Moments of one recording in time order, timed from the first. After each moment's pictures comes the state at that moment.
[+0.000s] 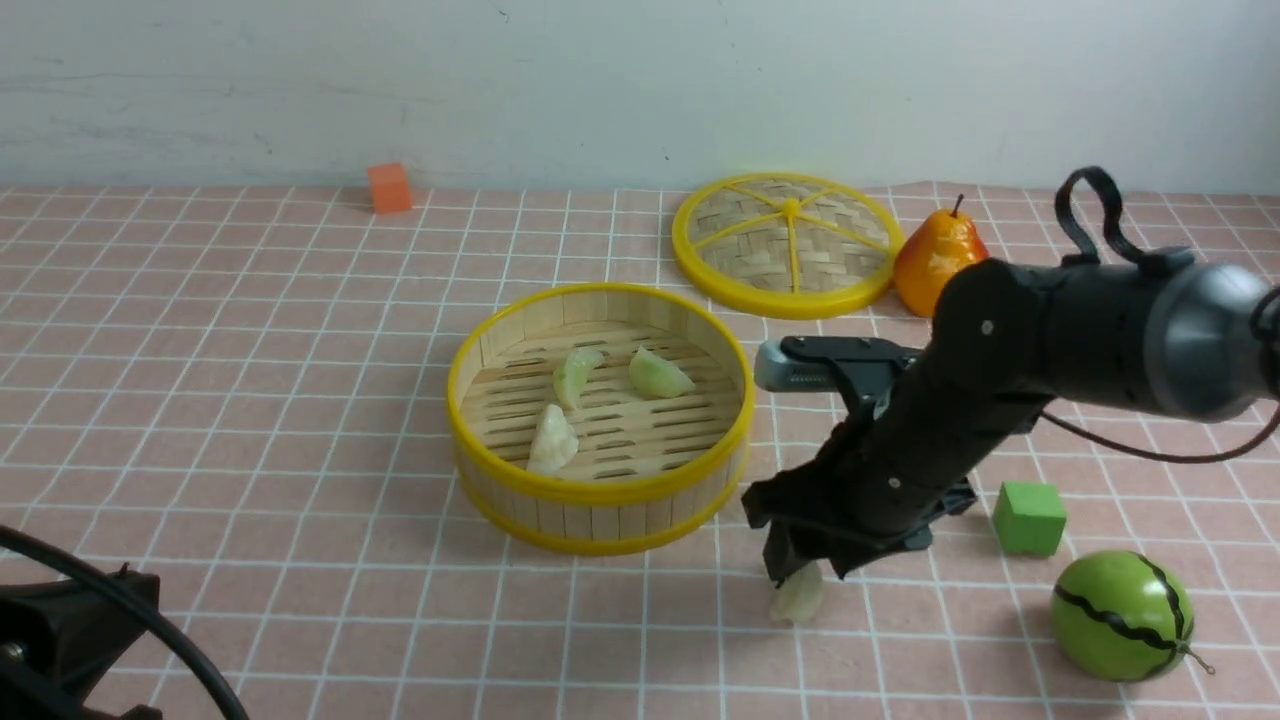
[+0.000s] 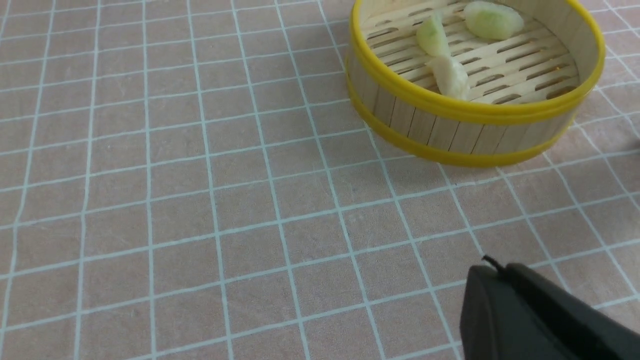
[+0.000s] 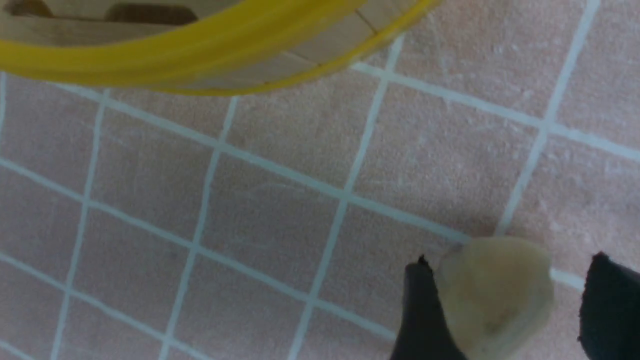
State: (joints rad) right arm 0.43 1.93 -1.27 0.38 0.67 -0.02; left arm -0.47 0.57 -0.45 0.31 0.47 -0.41
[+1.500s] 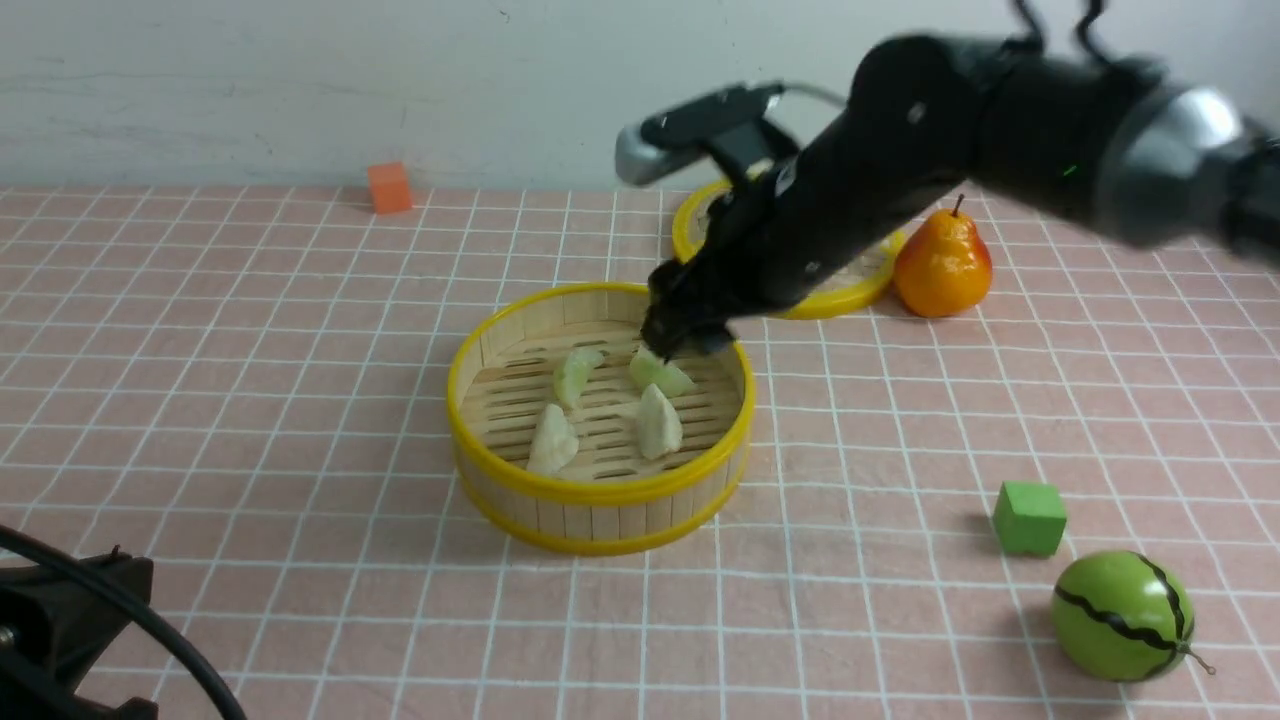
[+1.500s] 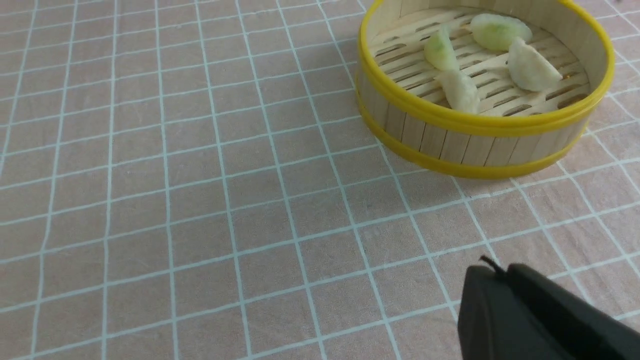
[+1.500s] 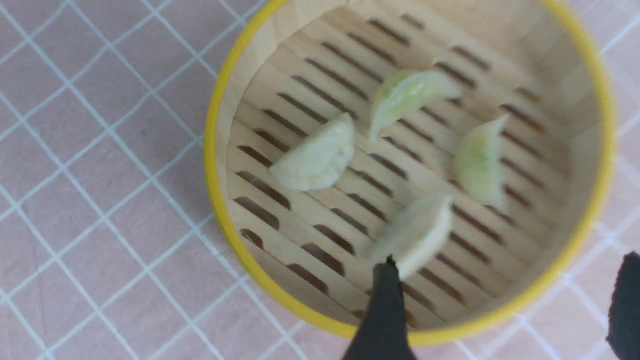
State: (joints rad) right arm 0.50 1.85 -1.78 0.22 0.86 -0.30; left arm -0.47 0.57 -0.45 0.37 0.45 -0.41
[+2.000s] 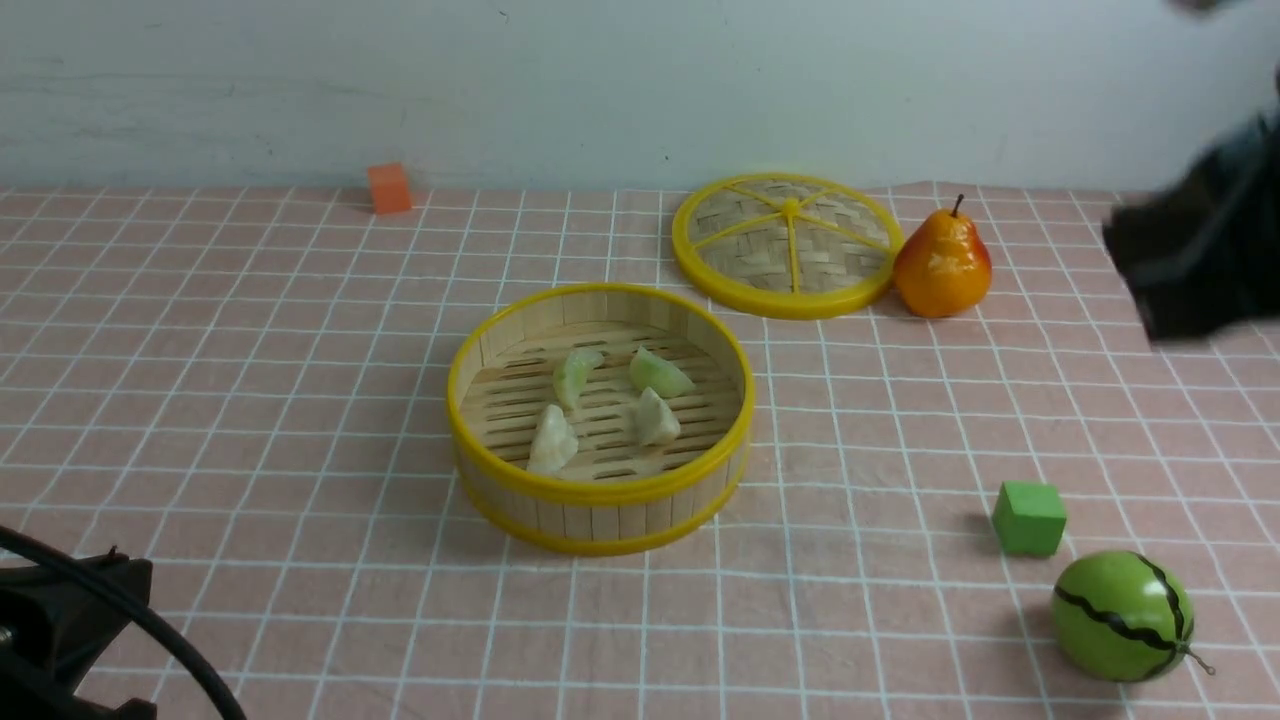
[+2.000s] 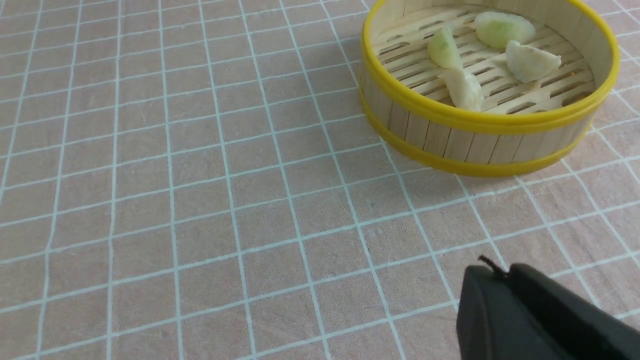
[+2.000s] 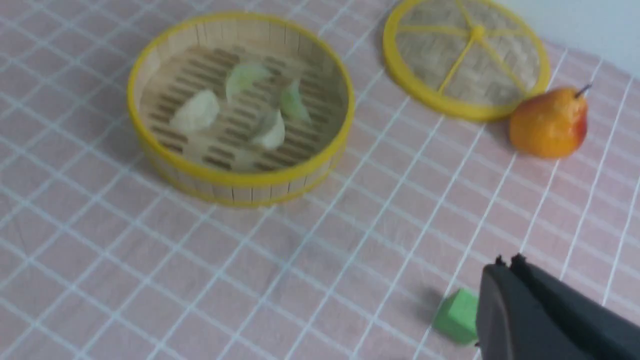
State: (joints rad) right arm 0.50 1.04 -1.11 -0.07 0.84 0.00; left arm -0.47 0.57 -0.45 0.37 0.46 -0.41
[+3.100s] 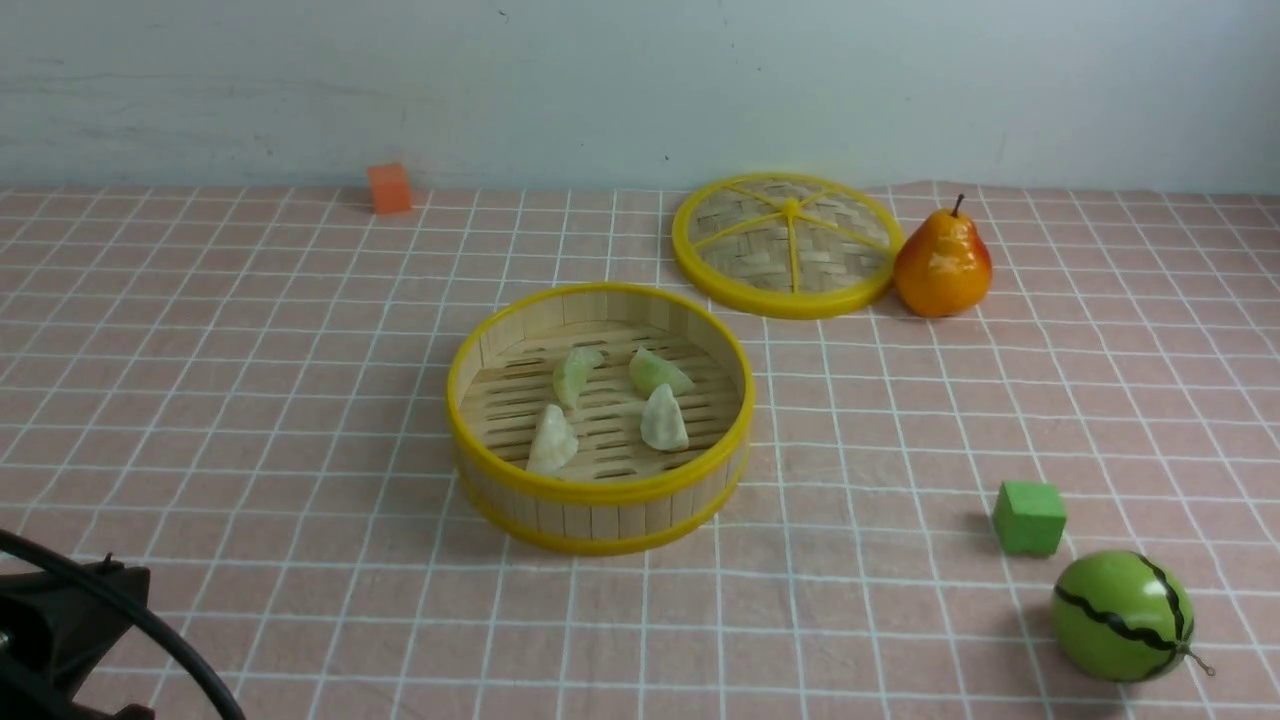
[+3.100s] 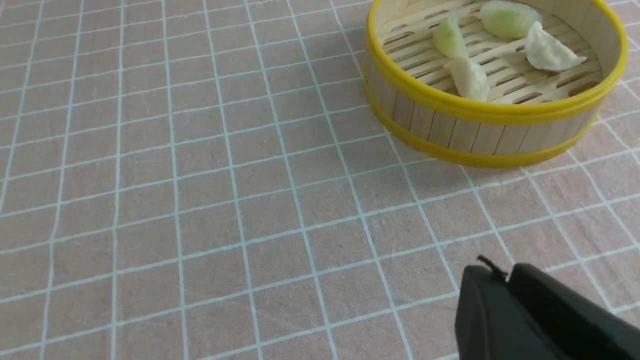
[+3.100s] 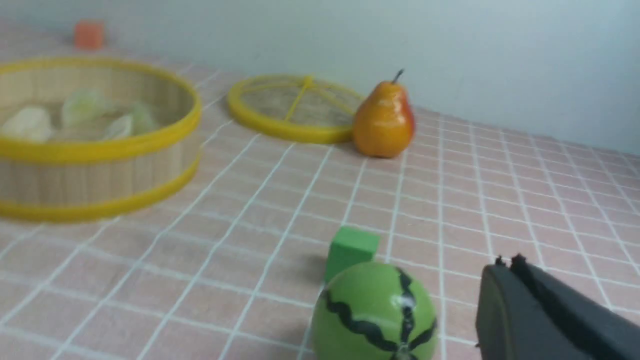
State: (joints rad) right arm 0.12 0.00 0.02 -0.22 0.11 0.20; left arm -0.47 0.57 -0.45 0.37 0.48 -0.41
